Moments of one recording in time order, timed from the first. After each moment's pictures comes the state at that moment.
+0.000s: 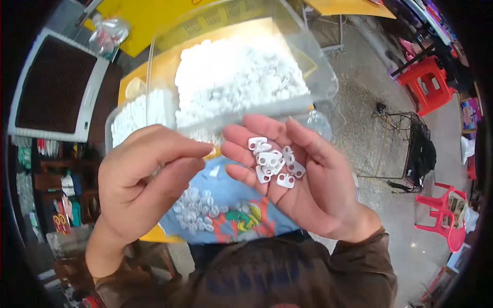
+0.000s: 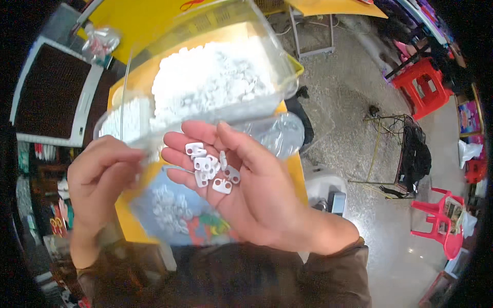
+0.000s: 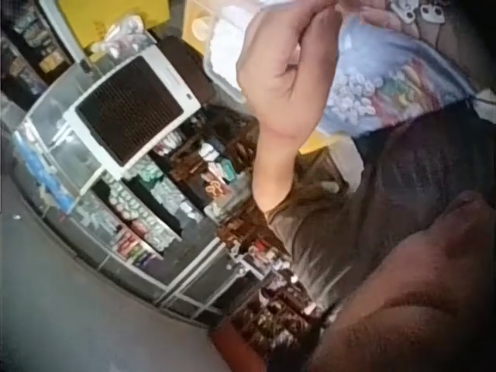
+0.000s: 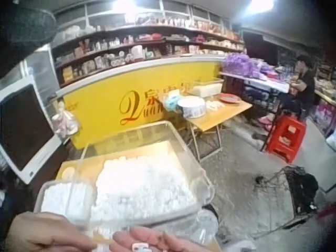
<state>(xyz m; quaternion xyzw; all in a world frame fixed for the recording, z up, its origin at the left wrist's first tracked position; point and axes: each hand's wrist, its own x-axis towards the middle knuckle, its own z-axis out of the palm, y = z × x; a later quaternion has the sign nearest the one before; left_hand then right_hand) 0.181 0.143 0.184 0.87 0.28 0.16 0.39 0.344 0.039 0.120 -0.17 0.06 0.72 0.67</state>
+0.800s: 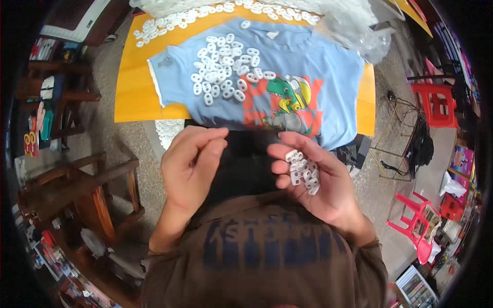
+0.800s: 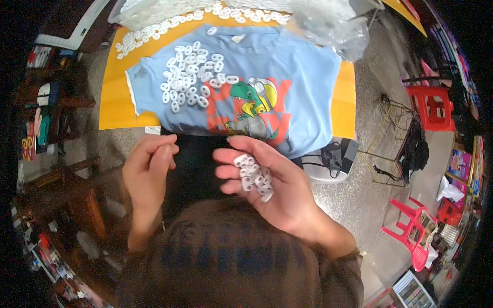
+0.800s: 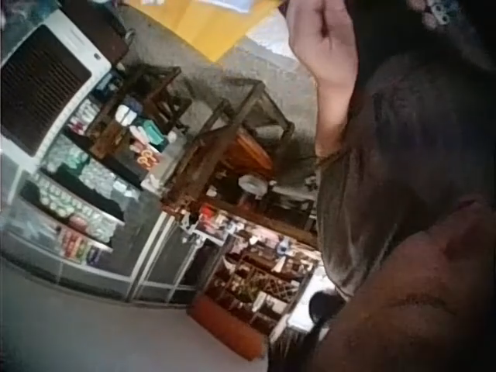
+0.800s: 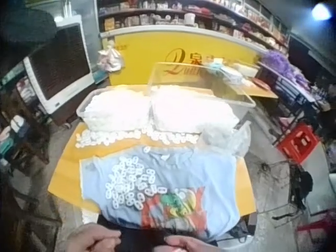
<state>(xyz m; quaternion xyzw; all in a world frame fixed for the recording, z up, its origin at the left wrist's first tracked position) -0.009 -0.058 0.031 0.67 0.49 0.37 0.42 0.188 -0.129 0.038 -0.26 0.08 0.80 0.54</state>
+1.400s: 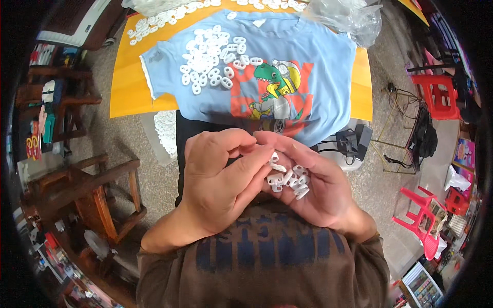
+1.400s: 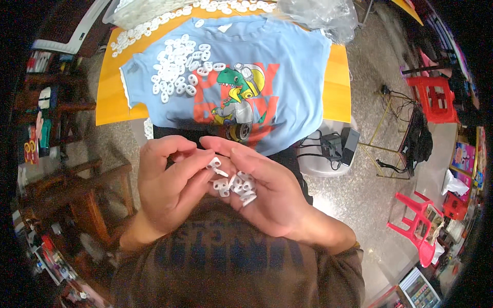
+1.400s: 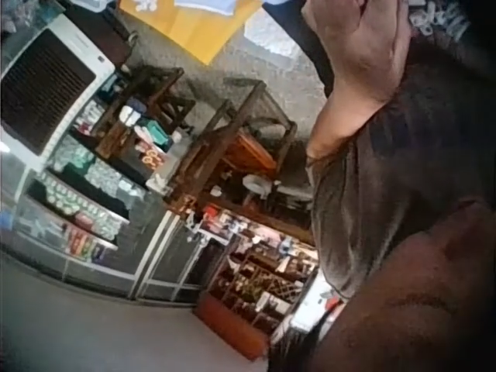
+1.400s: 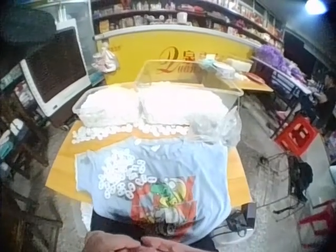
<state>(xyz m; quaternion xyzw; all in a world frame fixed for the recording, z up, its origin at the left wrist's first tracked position) 0.024 -0.086 0.045 0.87 0.29 0.33 0.22 0.181 -0.148 0.047 -0.24 0.04 0.82 0.51</state>
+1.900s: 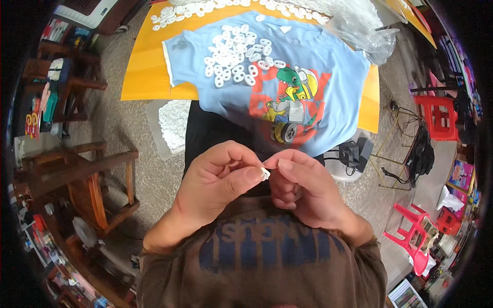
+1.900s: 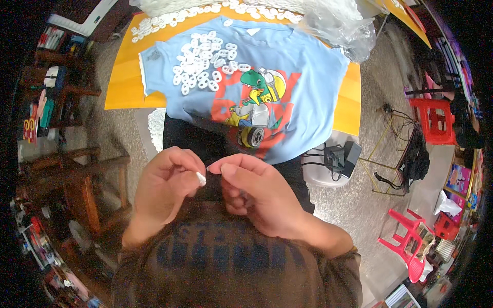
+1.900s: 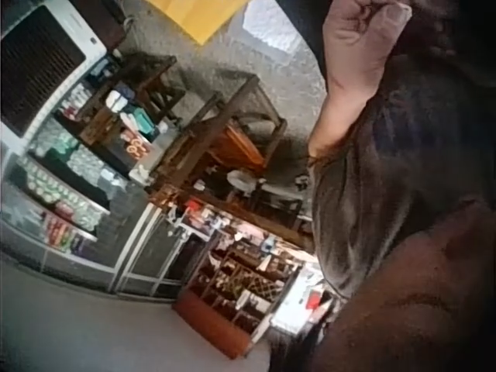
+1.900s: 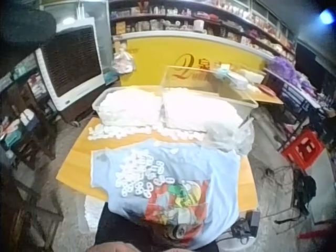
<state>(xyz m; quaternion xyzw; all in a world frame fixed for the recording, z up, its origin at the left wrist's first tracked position) -0.011 -0.103 0.043 0.38 0.35 0.30 0.80 0.168 -0.154 0.038 -0.30 -0.01 0.85 0.43</state>
